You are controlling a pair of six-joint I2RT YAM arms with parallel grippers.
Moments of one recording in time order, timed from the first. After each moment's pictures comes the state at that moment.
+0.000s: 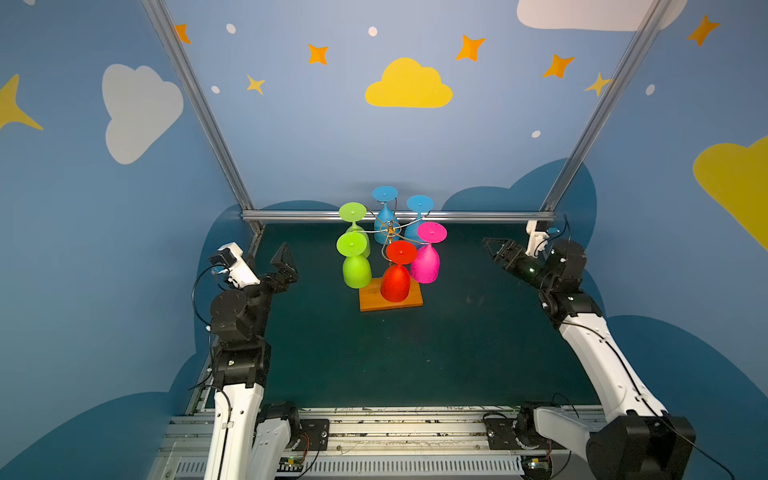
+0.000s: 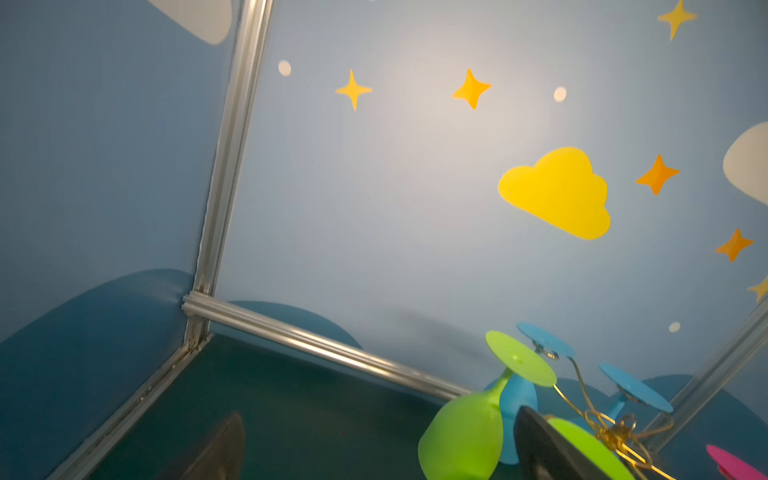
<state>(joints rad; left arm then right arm) 0.13 0.70 0.74 0.02 0.11 -0.40 0.08 1.15 1.00 -0.10 -0.56 0.67</state>
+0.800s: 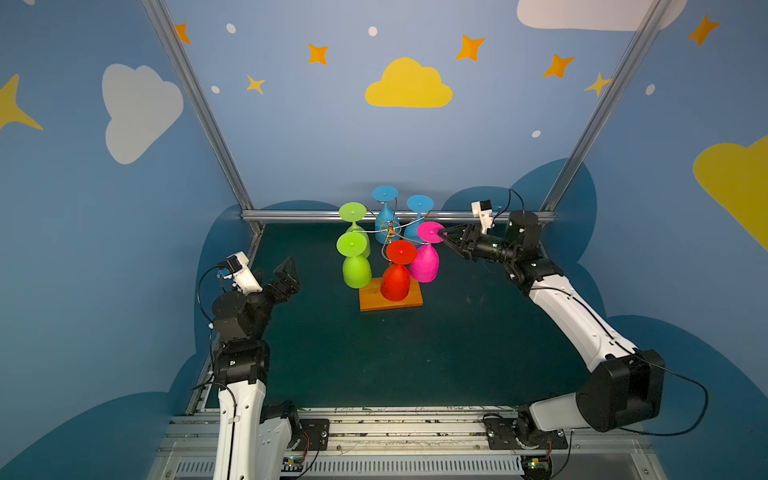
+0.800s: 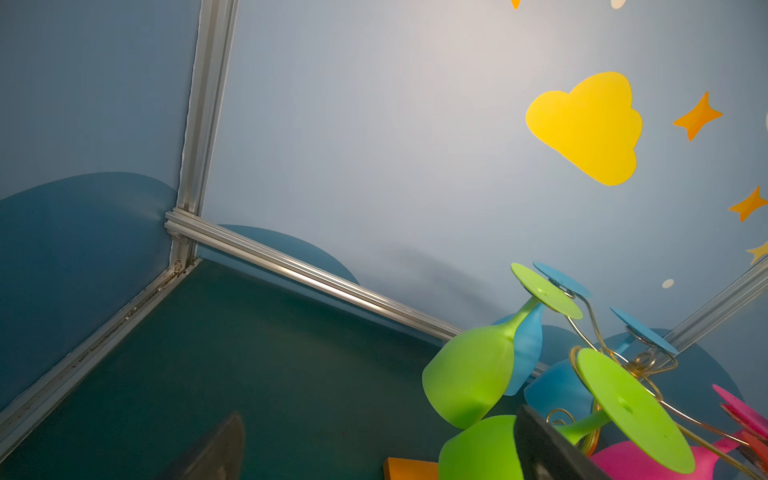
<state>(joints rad) 0.23 0.68 0.68 -0.03 0.27 -0.46 0.30 1.44 1.26 -0.04 -0.81 0.90</state>
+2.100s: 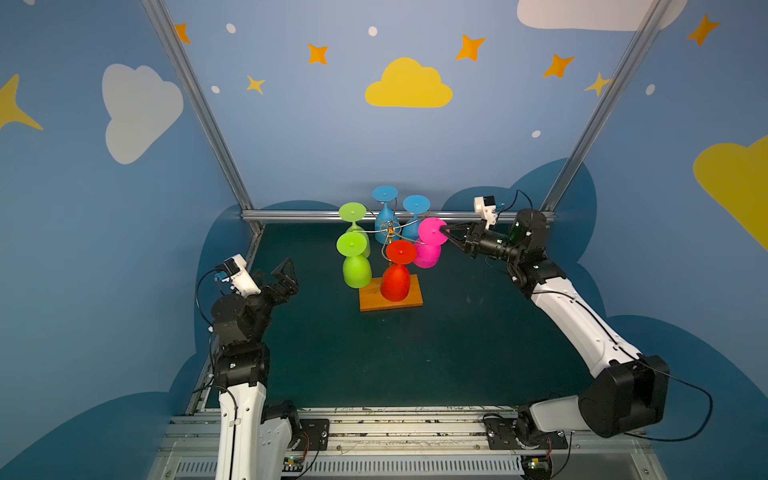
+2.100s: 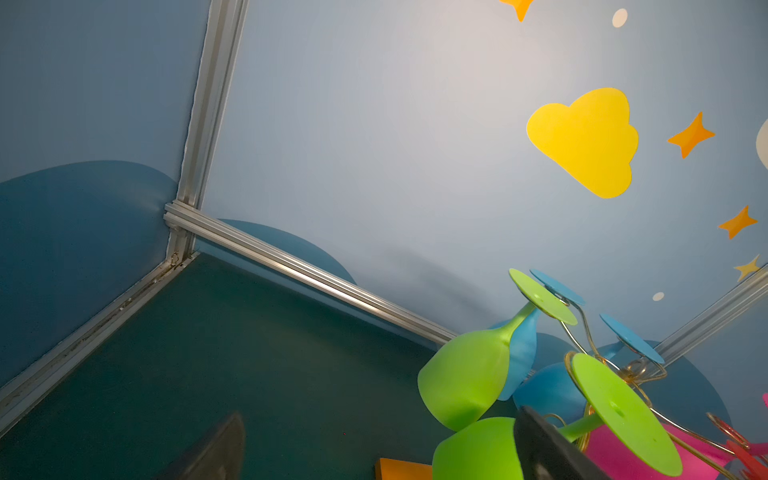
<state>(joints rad) 0.24 0.66 0.66 -0.02 0.27 -0.51 0.30 1.40 1.24 0.09 -0.86 1.09</state>
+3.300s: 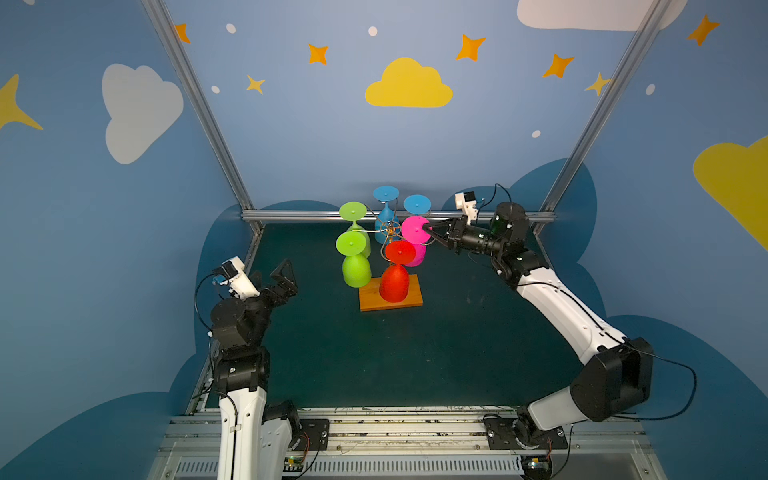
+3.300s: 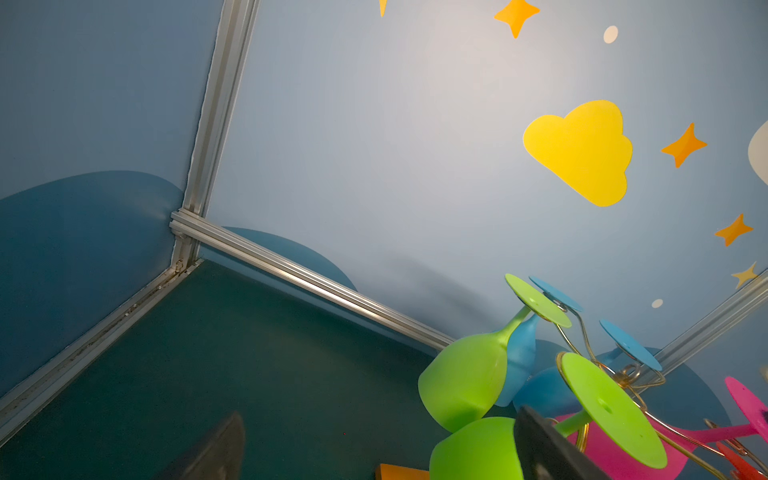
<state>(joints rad) 0.24 0.63 0.65 -0.02 0.26 -0.51 0.40 1.52 1.37 0.07 -0.81 1.08</state>
